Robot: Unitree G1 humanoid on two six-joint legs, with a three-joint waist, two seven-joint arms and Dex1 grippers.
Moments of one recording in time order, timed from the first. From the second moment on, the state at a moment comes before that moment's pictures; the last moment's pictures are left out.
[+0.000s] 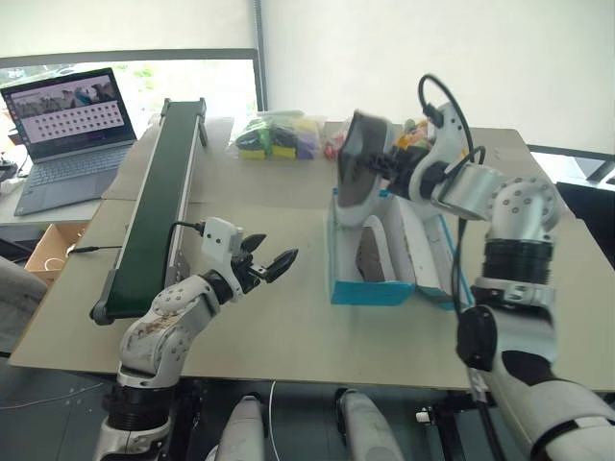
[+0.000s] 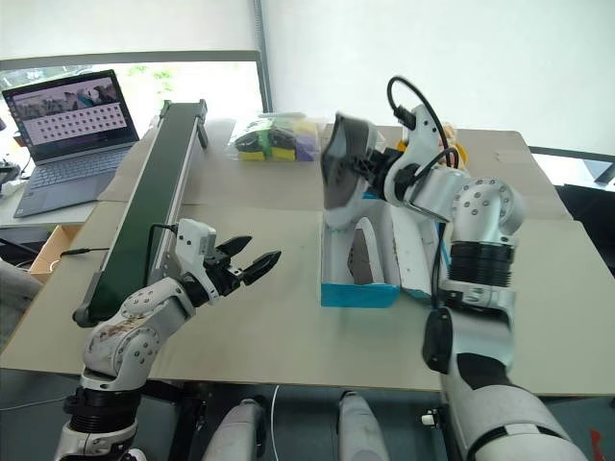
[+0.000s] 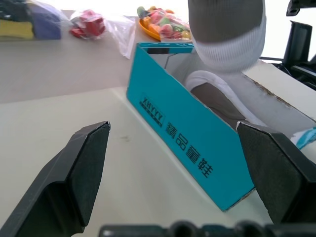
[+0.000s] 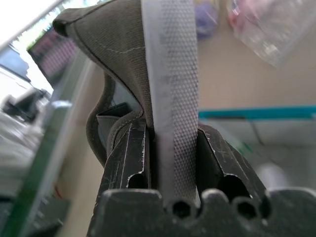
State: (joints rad) left arm -0.26 0.36 0.02 -0.34 -0.53 0.65 -0.46; right arm -1.04 -0.41 -0.29 0.31 0.84 1.30 -0.04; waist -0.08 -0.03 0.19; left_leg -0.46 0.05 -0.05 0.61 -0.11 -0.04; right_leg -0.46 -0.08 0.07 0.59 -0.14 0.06
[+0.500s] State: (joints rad) left arm -0.24 0.35 0.01 -0.34 -0.51 0.63 -0.47; right arm -0.99 -0.32 -0.20 0.44 0.61 1.38 0.00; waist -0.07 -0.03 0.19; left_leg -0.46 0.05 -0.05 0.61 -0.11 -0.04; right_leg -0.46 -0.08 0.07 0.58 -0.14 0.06
